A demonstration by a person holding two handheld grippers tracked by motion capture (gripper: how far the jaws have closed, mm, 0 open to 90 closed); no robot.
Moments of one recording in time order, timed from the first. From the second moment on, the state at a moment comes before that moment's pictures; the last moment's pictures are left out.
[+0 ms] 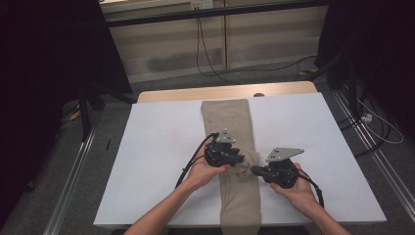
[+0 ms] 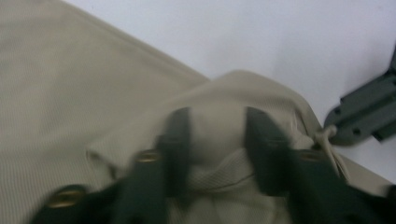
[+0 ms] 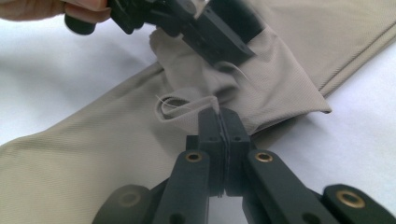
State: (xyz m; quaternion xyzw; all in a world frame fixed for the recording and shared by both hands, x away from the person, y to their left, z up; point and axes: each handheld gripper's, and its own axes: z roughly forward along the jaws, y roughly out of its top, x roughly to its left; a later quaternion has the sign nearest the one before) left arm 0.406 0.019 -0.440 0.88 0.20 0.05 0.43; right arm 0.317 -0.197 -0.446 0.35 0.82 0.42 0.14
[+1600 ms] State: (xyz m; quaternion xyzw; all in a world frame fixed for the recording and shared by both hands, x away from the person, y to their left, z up) left arm 0.273 0.083 -0.446 0.90 0.16 -0.04 0.40; right arm 0.226 -0.184 -0.448 0.31 0.85 0.42 0.08
